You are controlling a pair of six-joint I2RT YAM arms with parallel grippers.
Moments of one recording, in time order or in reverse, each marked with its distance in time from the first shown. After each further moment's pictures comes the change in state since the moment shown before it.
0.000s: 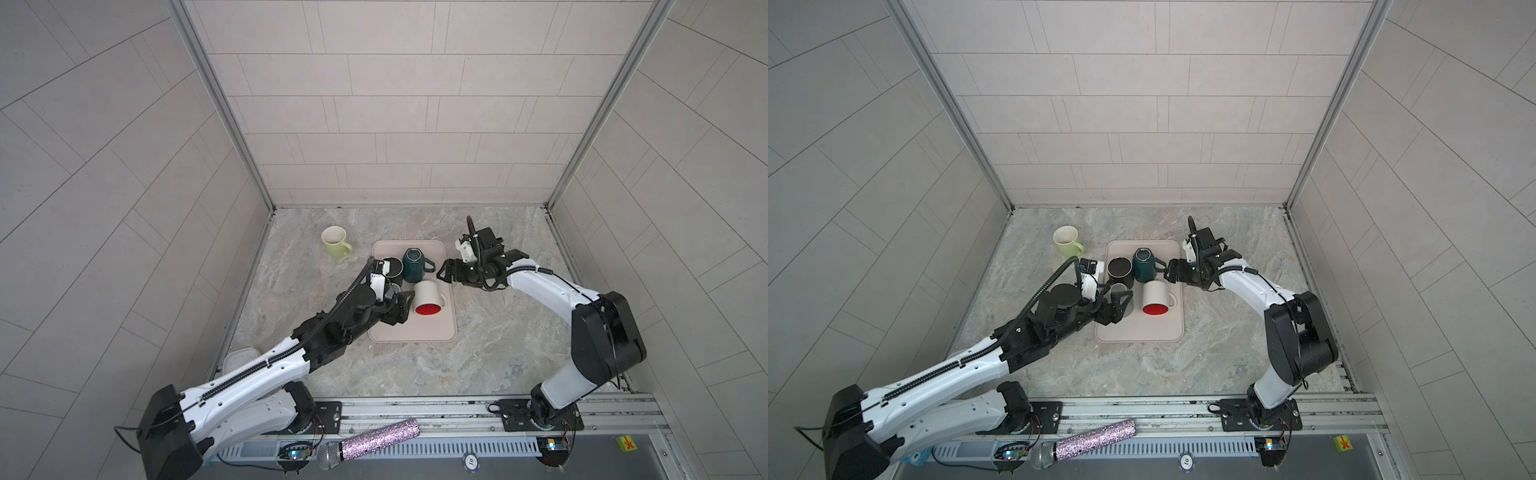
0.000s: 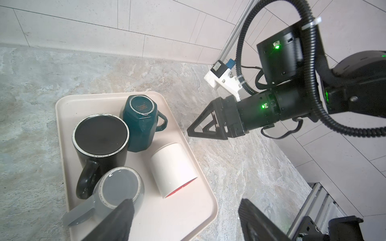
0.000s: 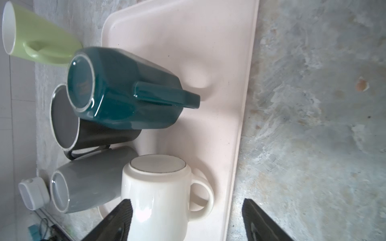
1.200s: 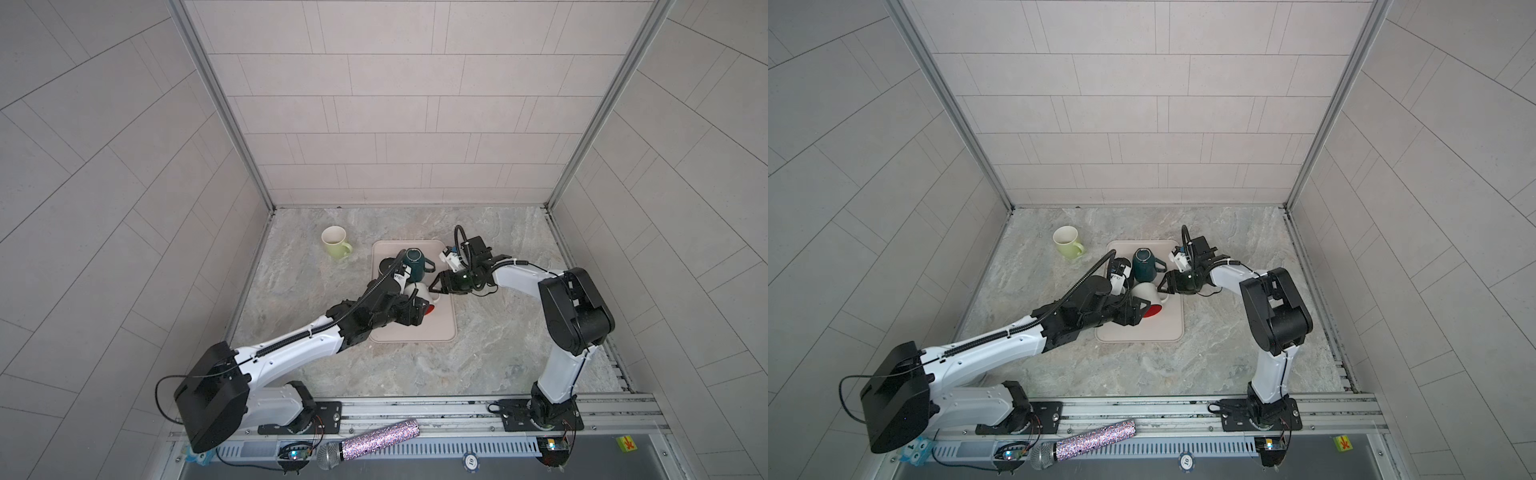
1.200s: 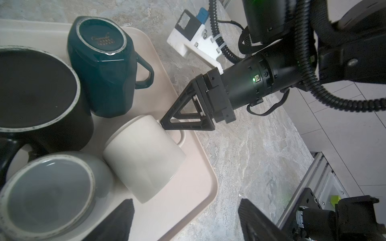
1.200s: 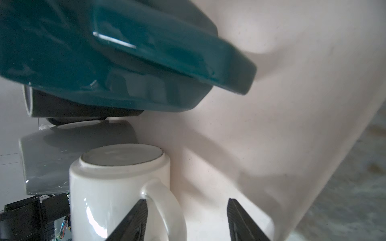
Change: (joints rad) left arm 0.014 0.293 0.064 0.023 0.171 -0.048; right arm -0.006 0.190 -0.056 0.174 -0.262 -0.159
